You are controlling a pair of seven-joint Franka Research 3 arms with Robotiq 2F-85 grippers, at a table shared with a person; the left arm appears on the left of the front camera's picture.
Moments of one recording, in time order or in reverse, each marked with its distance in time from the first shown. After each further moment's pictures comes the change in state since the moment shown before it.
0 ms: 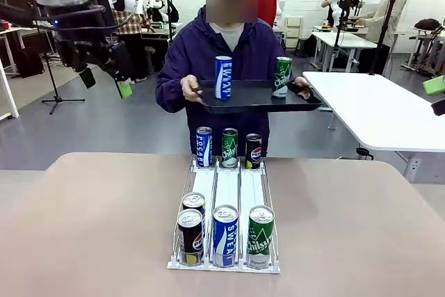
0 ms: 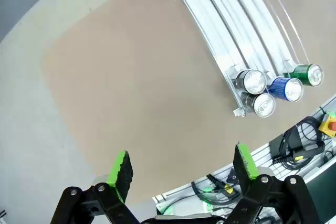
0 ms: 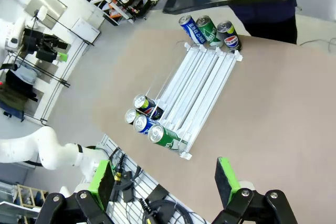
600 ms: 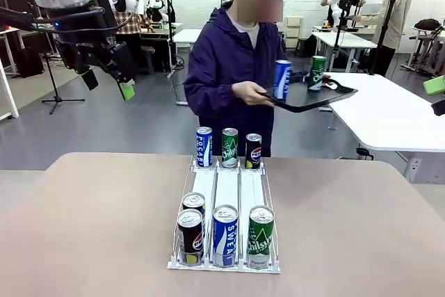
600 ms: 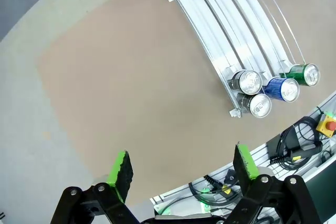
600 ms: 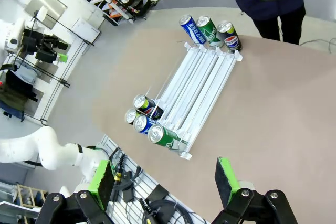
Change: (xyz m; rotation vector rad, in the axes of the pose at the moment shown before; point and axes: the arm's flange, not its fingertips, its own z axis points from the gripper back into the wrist) left arm 0.001 -0.002 -0.001 -0.013 0.000 0.000; right arm 0.000 0.000 0.000 0.000 0.000 0.000
